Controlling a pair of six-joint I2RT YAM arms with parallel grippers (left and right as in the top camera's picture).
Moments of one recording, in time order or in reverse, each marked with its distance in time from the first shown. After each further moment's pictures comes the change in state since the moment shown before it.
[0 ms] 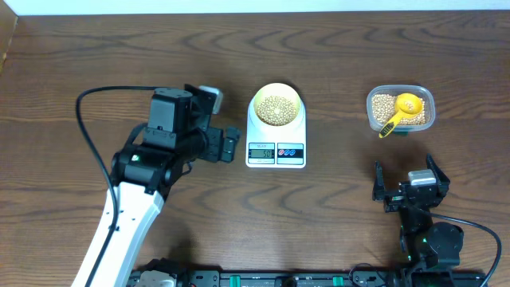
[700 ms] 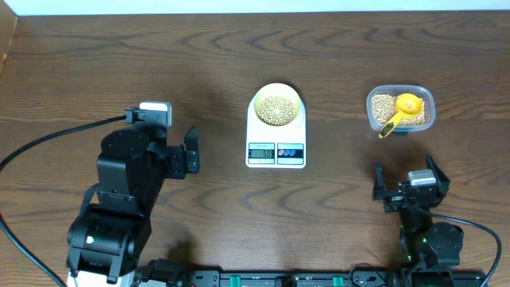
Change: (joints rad) left arm 0.053 -0.364 -0.033 -0.027 -0.317 0.000; right arm 0.000 0.000 0.000 0.000 0.000 0.000
